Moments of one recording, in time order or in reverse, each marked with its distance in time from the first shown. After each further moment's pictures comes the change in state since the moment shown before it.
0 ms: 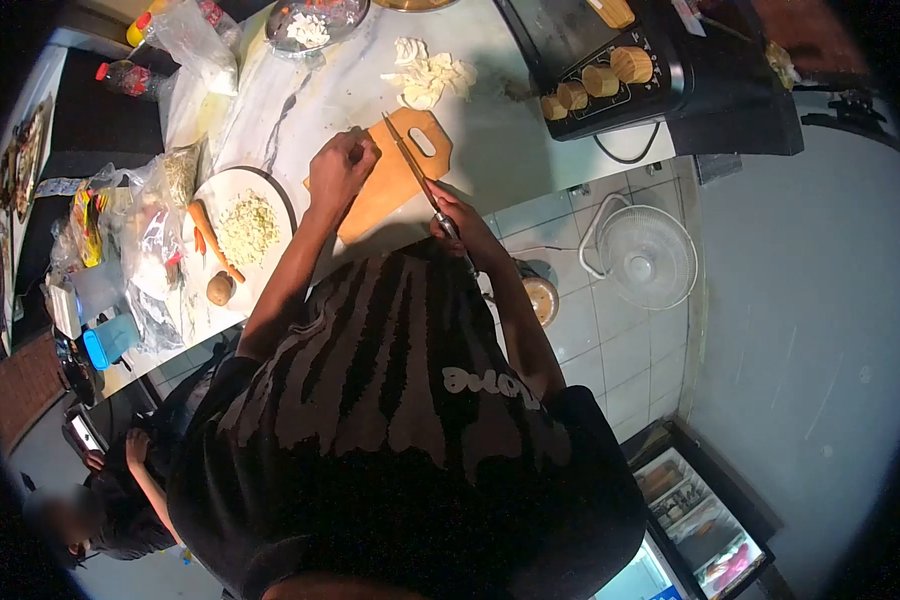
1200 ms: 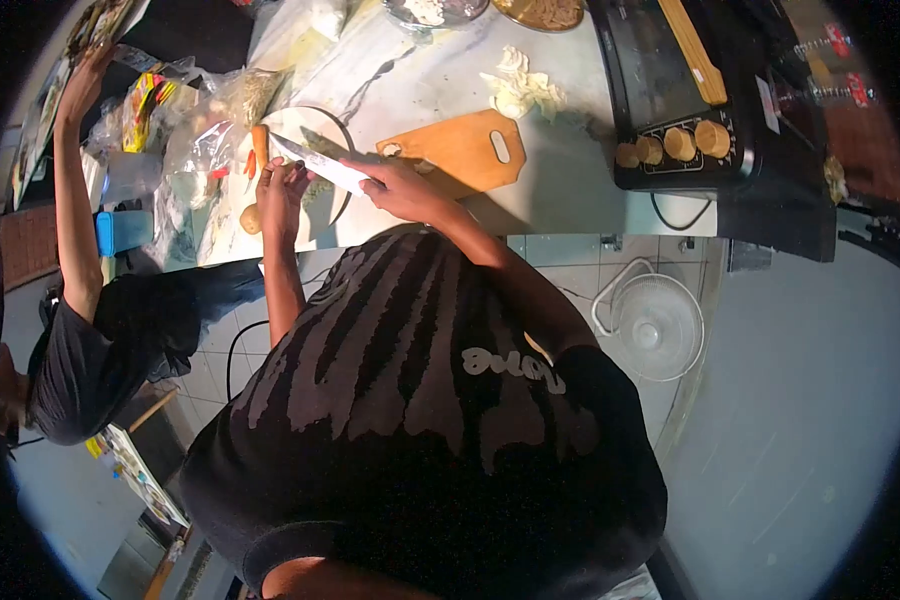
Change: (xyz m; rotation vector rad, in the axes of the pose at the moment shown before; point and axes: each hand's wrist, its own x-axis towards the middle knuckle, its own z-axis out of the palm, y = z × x) left_hand -0.116 -0.079 -0.125 -1.288 0.655 -0.705; right_hand 0.099 -0.017 0.135 -0.848 -0.423 -0.220
